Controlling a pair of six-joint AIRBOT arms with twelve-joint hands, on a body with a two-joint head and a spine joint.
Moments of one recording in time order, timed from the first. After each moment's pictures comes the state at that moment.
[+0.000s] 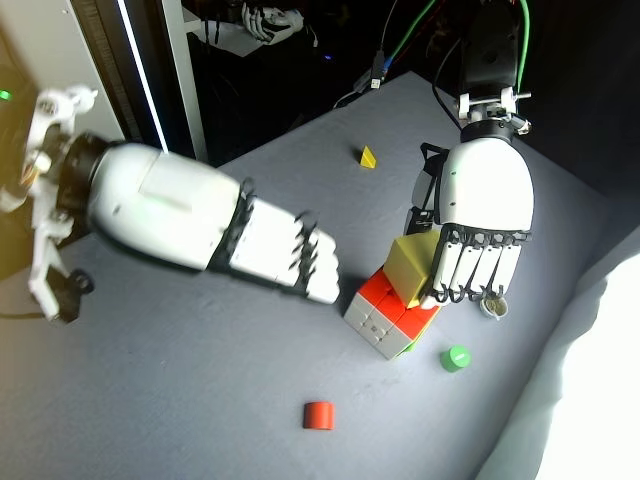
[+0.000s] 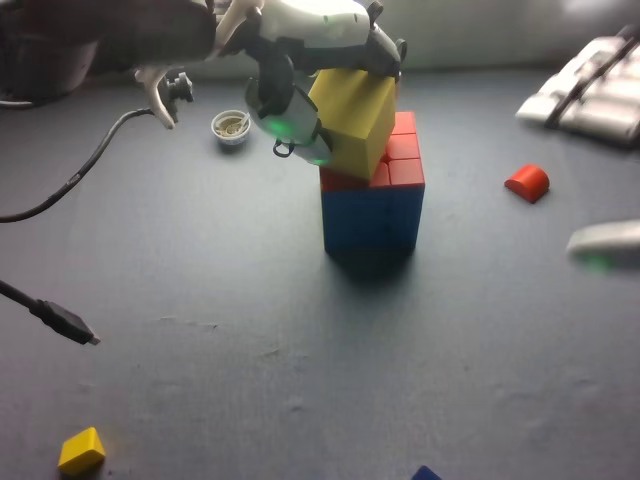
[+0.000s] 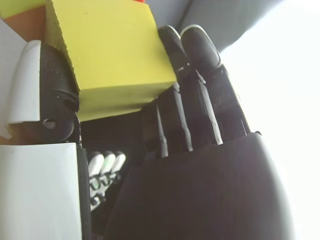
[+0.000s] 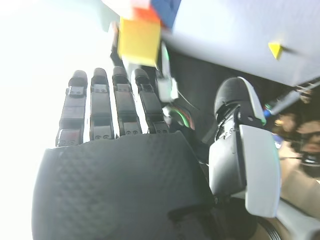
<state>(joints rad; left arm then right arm) -0.10 -1.32 1.44 -1.00 0.19 2.09 -0.29 -0.60 0.77 0.25 0.40 -1.37</state>
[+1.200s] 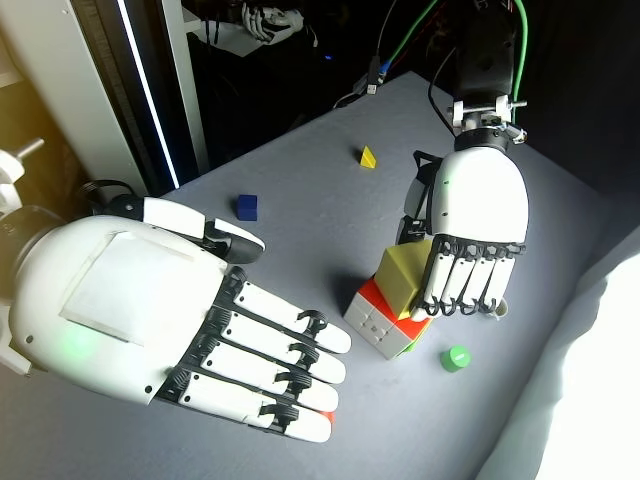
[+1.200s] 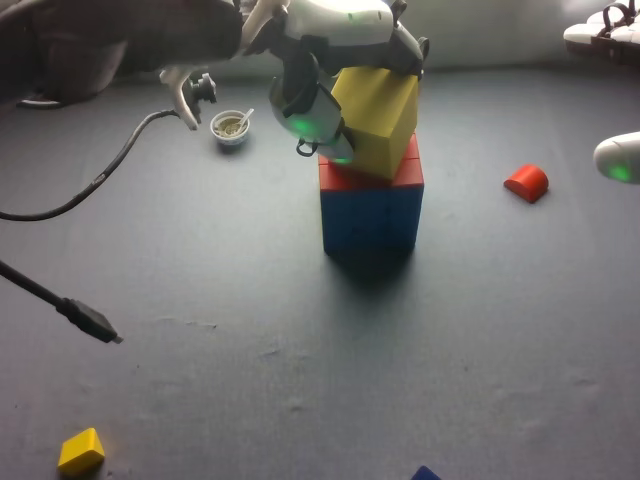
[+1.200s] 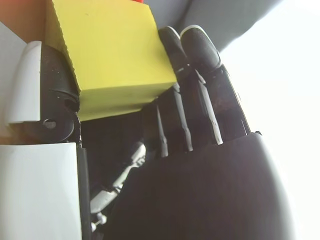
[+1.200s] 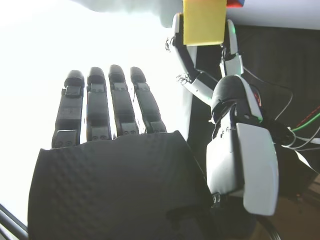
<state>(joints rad) -0.10 -1.36 1.45 -1.02 0.17 2.10 -0.25 -0.63 0.89 0.06 0.38 -0.97</state>
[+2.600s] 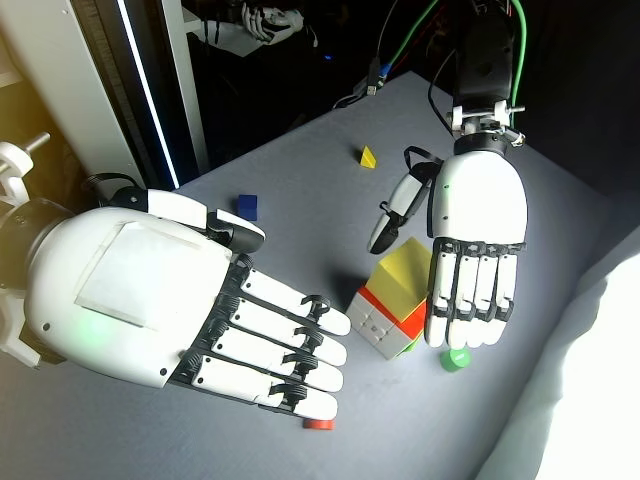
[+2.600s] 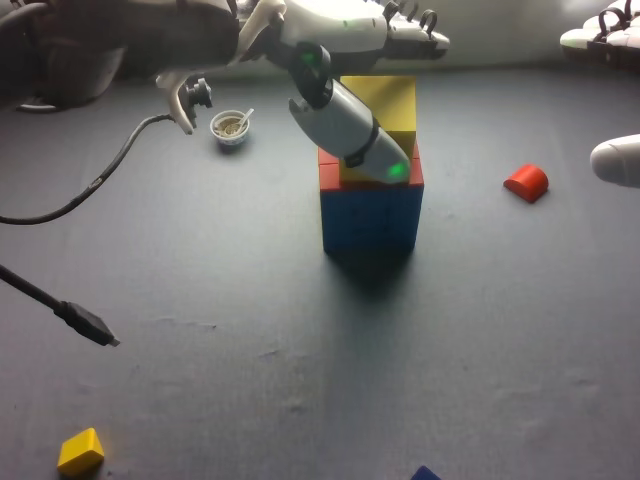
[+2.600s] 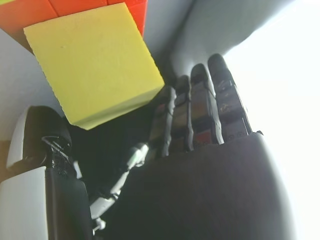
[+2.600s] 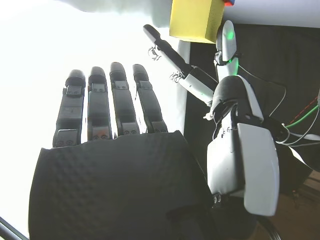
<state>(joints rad) -0.09 -1.36 1.46 -1.02 0.18 2.10 -0.25 -0.63 0.89 0.06 0.38 -0.97</state>
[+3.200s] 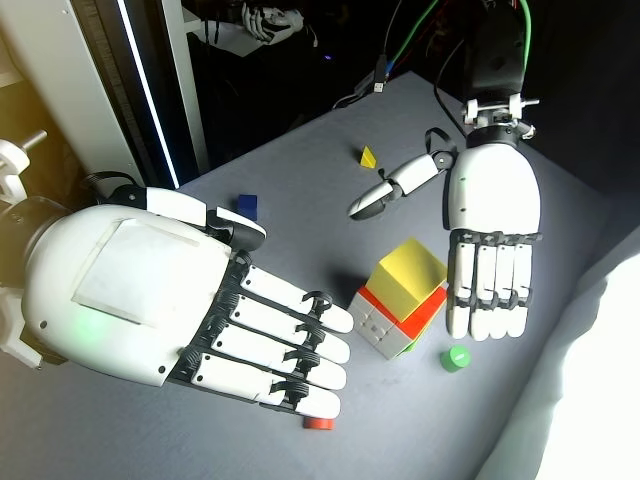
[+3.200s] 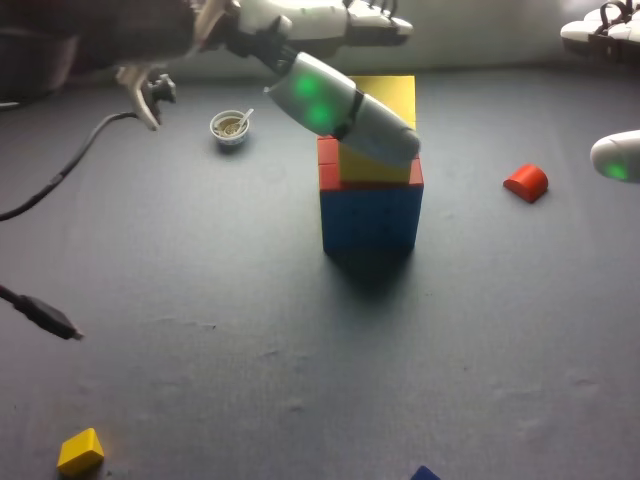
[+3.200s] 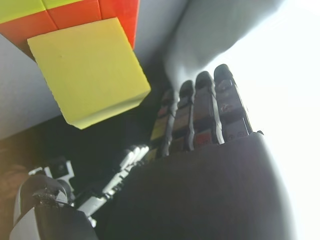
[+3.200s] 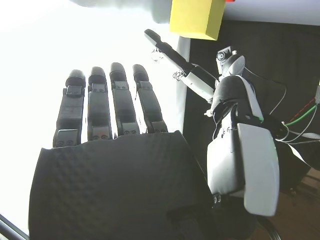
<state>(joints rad) -0.09 -1.29 1.46 -1.05 0.18 2.10 -0.27 -0.63 0.89 0.06 0.43 -0.97</state>
